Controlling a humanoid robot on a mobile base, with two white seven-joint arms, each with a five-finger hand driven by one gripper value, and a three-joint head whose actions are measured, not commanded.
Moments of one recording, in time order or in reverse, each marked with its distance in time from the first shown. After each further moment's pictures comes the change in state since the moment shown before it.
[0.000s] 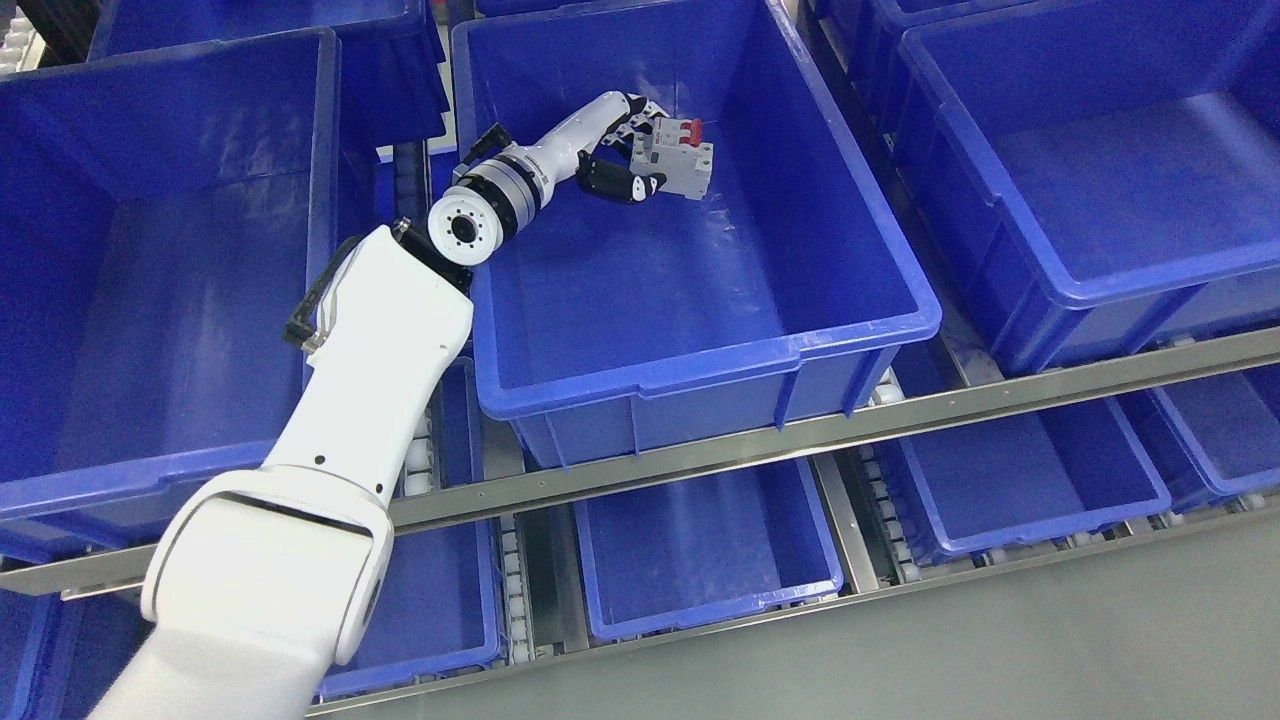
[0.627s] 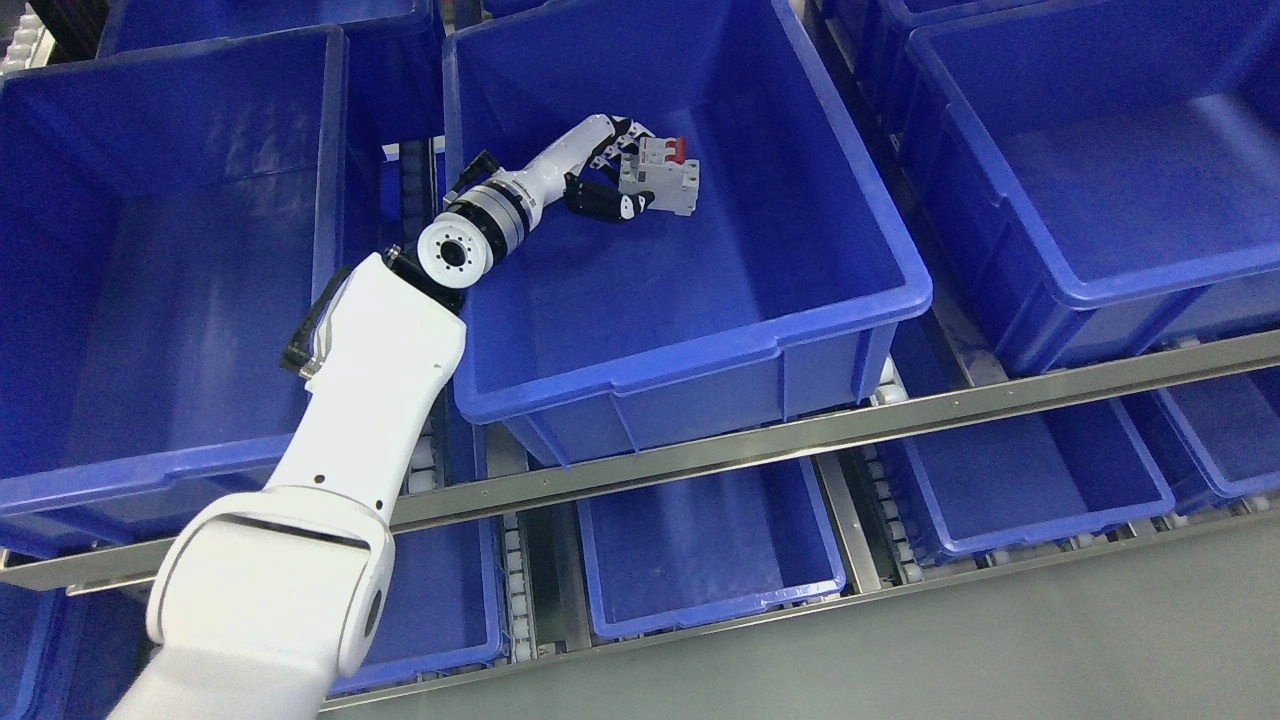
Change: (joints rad) left arm 0.036 0.000 0.092 0.003 -0.043 -0.013 -0.009; right arm 0.000 0.000 0.000 0.000 0.000 -0.001 0.000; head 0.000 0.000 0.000
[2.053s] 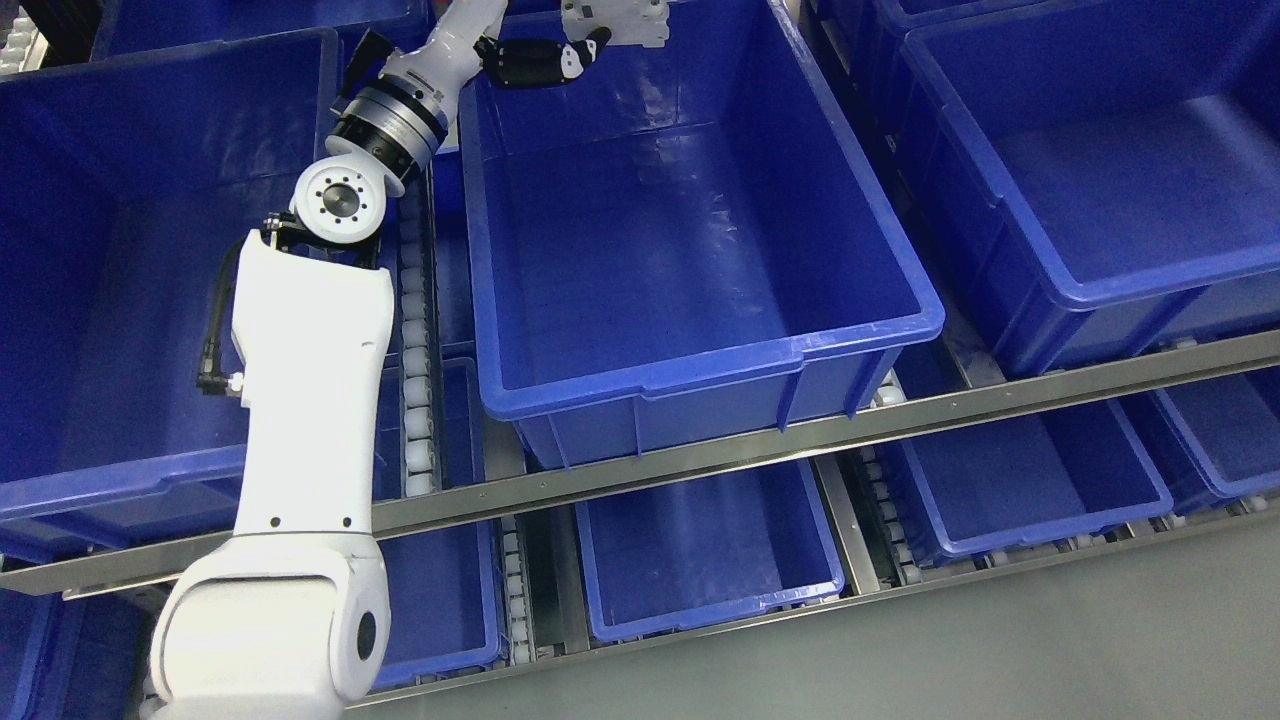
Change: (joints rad) left arm 0.094 0.004 0.287 -0.430 -0.054 -0.062 -0.112; right arm 0.000 0.000 0.000 0.000 0.000 0.002 0.000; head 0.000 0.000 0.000
